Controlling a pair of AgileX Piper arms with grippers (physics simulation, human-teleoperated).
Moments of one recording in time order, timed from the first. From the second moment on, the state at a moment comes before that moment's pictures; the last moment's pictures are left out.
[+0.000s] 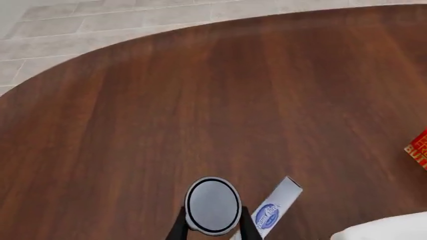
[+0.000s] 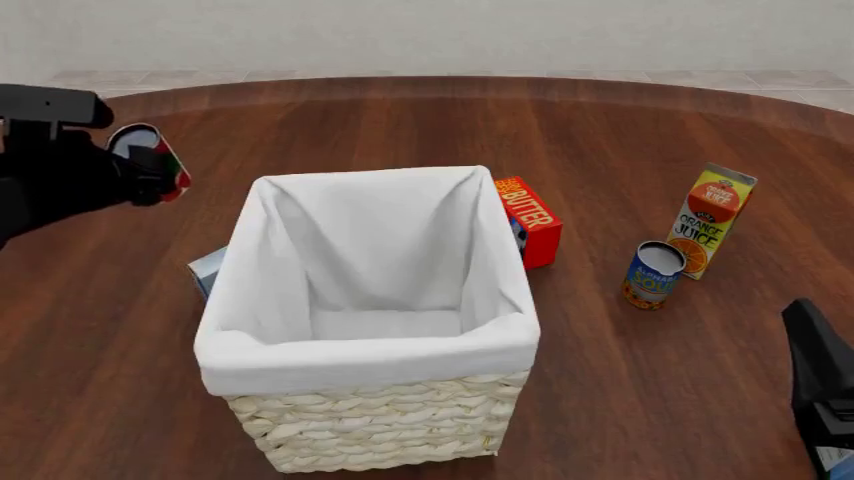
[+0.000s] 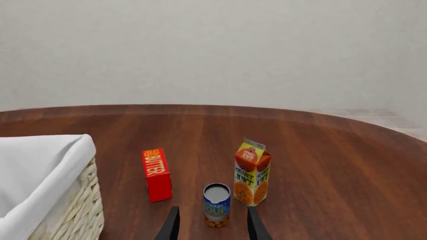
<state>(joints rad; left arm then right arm) 0.01 1.27 -0.73 -0.04 0.08 0.01 0.00 -0.01 -0.01 0.00</state>
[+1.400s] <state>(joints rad) -0.53 0.92 -0.96 0.36 0.06 0.01 0.00 -0.01 -0.02 0.00</state>
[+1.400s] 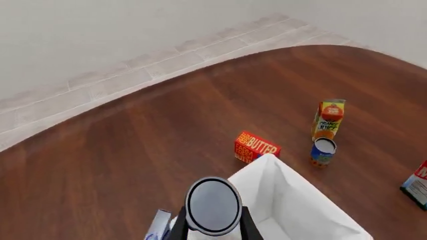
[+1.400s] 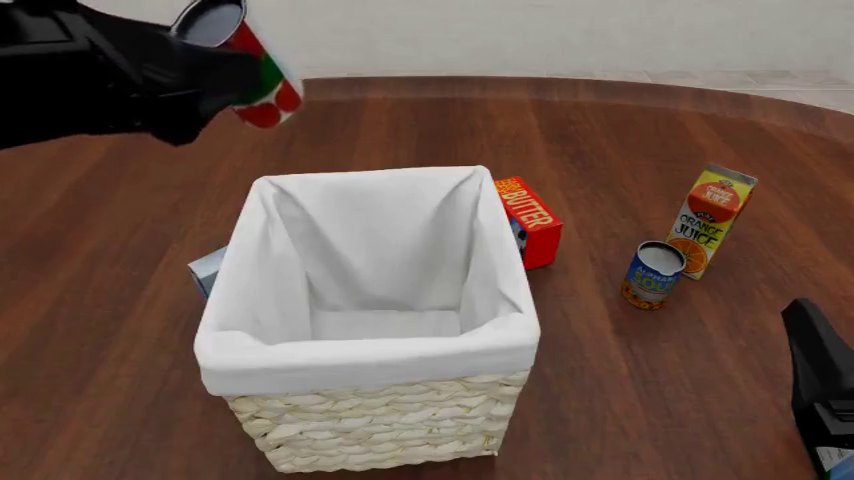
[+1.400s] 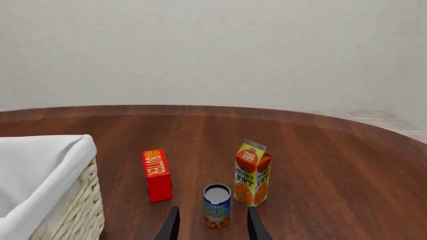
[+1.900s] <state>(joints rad) -0.69 0.96 -1.02 0.49 0.06 0.01 0.00 -0.02 -0.02 0.00</state>
